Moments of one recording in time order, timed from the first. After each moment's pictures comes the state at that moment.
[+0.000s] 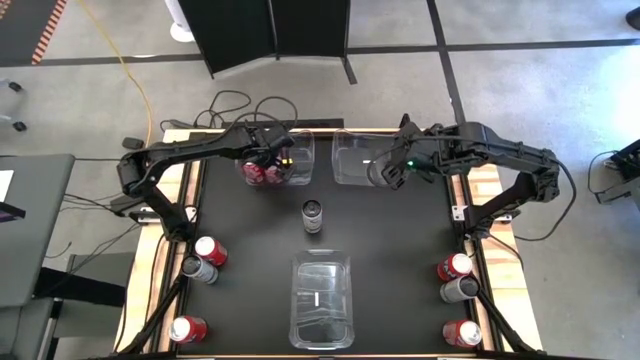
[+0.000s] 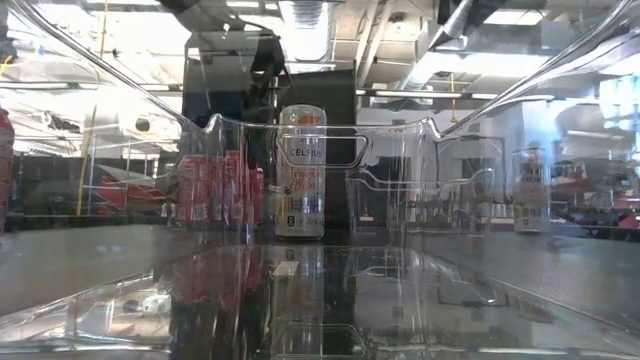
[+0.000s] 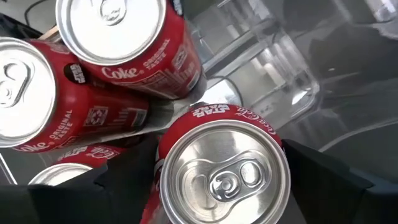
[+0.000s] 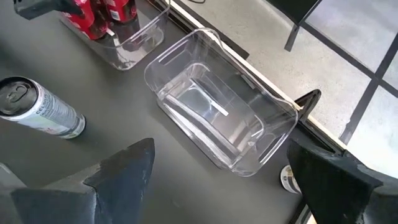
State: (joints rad) left arm 0.48 1.60 1.27 -0.84 -0.28 -0.44; right arm -0.04 1.43 1.80 -1.51 0.57 0.65
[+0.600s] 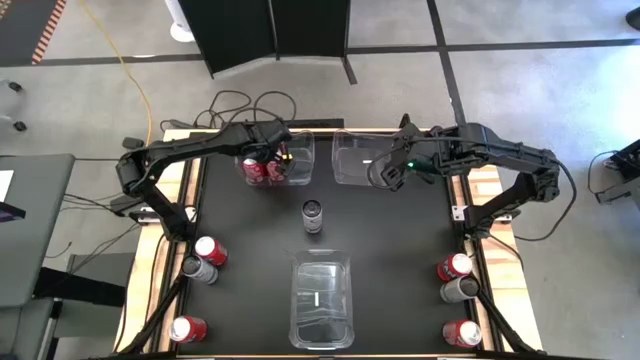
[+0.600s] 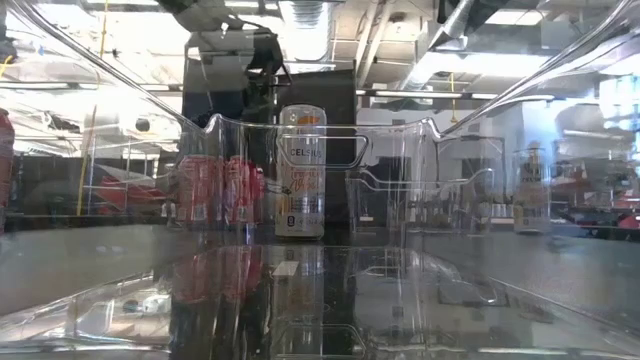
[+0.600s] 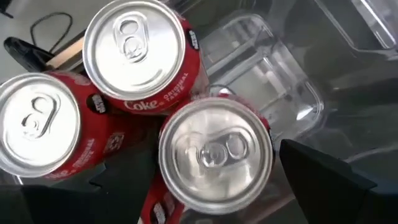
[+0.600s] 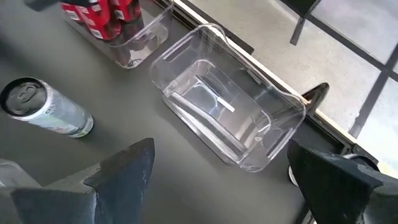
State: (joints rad) left arm 0.51 1.60 1.28 -0.81 -0.28 -0.39; right arm -0.04 1.43 1.80 -1.51 0.55 0.68
